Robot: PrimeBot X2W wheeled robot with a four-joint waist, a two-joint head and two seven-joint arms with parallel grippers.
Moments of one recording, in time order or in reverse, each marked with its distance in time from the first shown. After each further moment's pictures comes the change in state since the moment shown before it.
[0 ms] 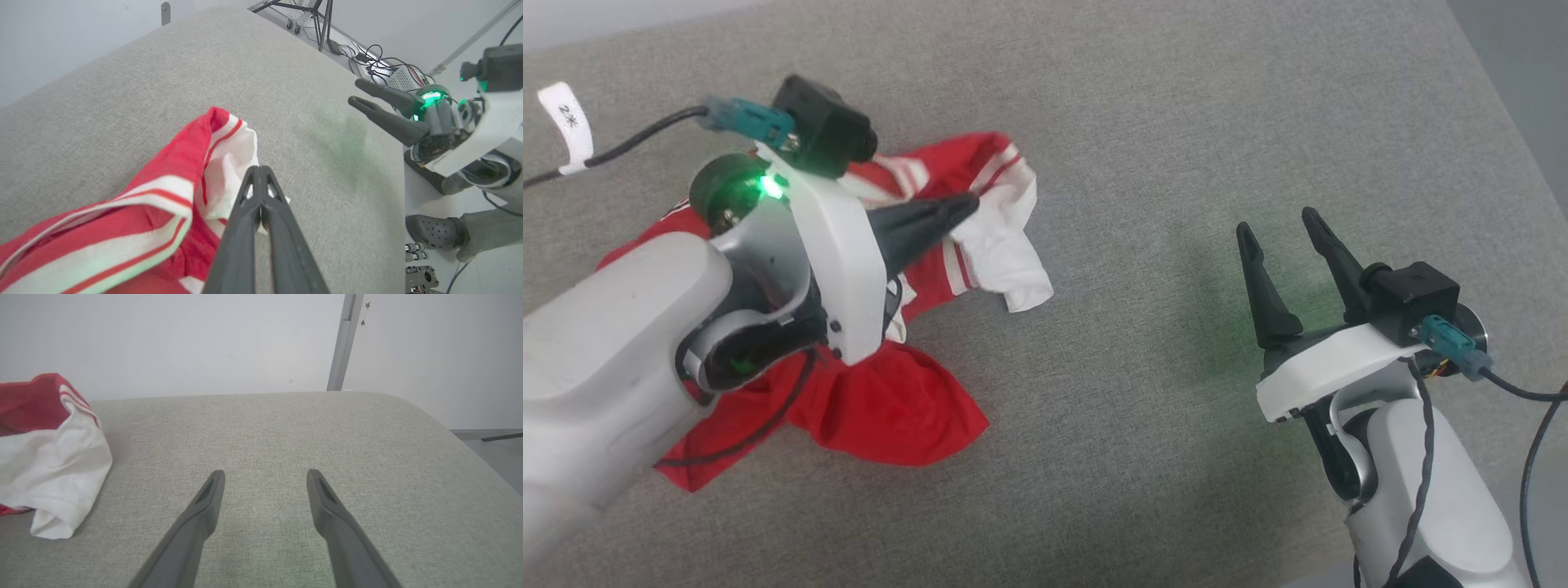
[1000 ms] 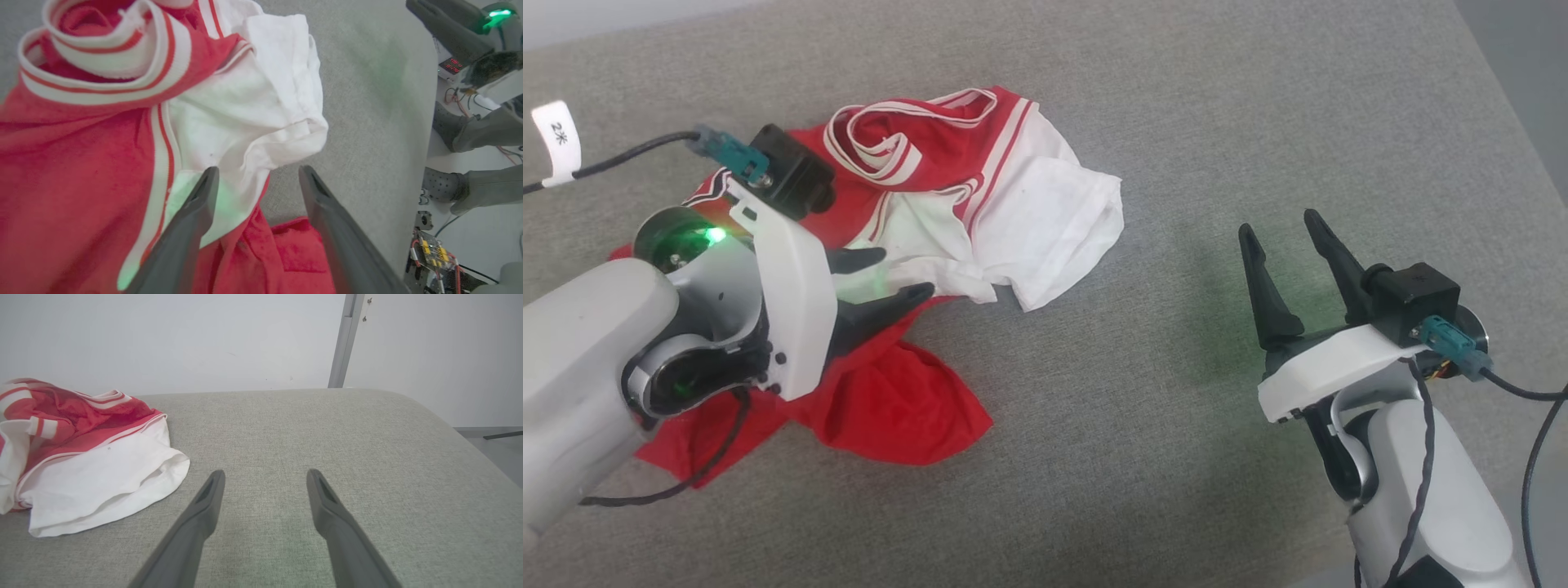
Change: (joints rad) left arm -0.021 0.108 -0.110 0.012 -0.096 -0.001 0.149; right arm -0.003 0.000 -0.004 0.015 -0.001 0.000 -0.007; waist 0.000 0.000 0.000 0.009
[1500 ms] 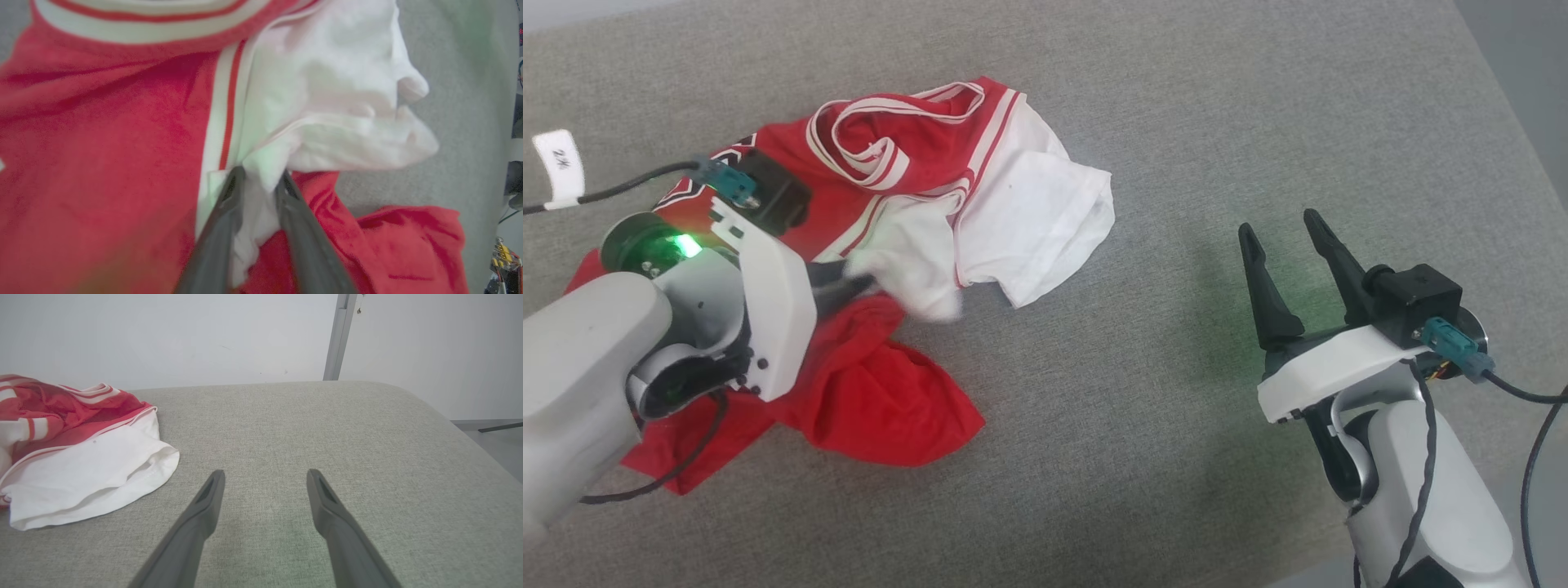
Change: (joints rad) left arm 0.029 -0.026 -0.025 0.155 0.169 -0.003 -0.042; right arm 0.003 0.000 0.003 -0.004 0.012 0.000 -0.006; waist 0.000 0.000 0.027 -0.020
